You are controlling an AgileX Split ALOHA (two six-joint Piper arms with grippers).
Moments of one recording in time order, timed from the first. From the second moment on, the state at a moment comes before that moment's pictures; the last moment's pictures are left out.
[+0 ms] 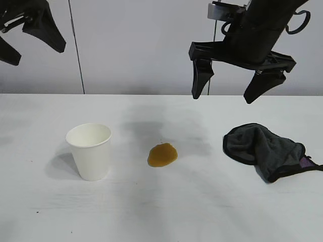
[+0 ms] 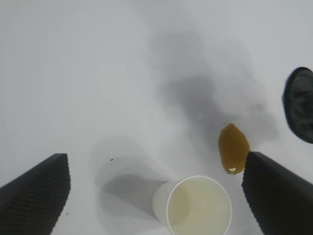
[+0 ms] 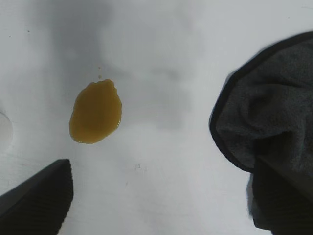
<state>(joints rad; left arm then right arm) -0.15 1.62 -1.21 -0.46 0.66 0.32 0.34 1.82 -1.39 0.08 0.81 0.13</state>
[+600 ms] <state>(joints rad) -0.23 1.64 -1.28 -0.48 0.72 0.24 0.34 1.82 -1.39 0.08 0.84 0.13</state>
